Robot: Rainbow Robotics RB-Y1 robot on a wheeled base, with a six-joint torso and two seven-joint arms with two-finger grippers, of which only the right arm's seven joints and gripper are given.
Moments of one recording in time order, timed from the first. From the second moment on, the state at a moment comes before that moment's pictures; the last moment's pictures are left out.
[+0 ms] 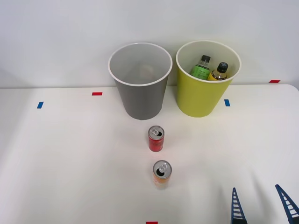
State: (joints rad) arm 0.81 -0.05 0.00 -1.71 0.29 -0.83 1.37
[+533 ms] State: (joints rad) arm 0.83 -0.27 0.17 -1.74 0.23 -0.85 1.39
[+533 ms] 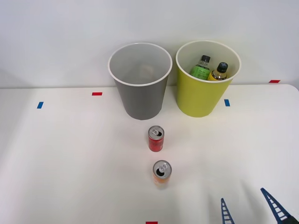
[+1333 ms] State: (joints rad) arm 0.57 -0.45 0.47 -1.65 0.20 -0.86 1.46
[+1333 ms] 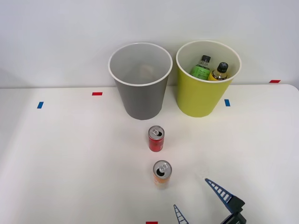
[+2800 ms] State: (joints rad) arm 0.24 -0.29 0.60 -1.51 0.18 -0.62 1.49
